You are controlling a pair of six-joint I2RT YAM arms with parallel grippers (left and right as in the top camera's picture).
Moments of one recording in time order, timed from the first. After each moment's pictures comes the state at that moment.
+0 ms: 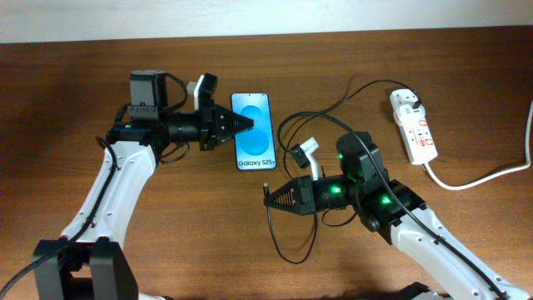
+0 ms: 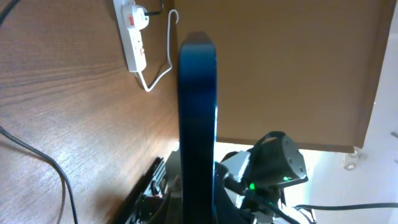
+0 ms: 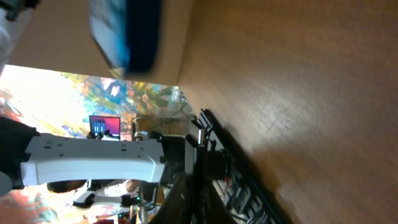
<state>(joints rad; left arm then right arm) -0.08 1.62 1.20 -0.38 1.31 -0.68 0.46 1.24 0.75 -0.16 -1.04 0.74</state>
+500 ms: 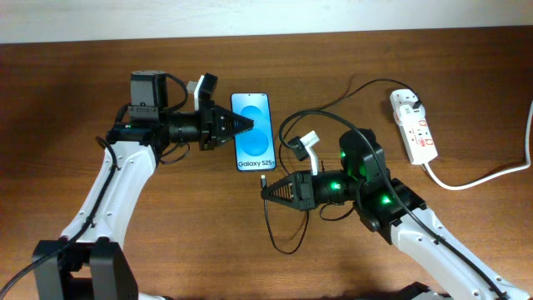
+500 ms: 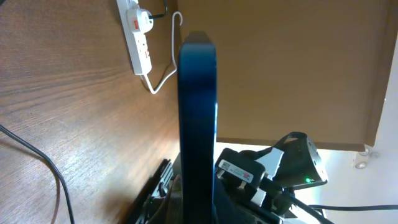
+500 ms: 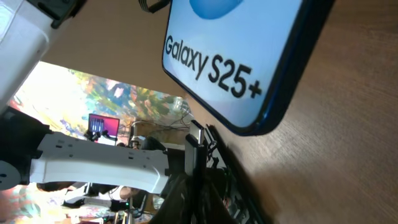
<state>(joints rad) -0.08 1.62 1.20 -0.40 1.29 -0.63 0.46 1.24 0.75 -0.03 -1.04 0.75</state>
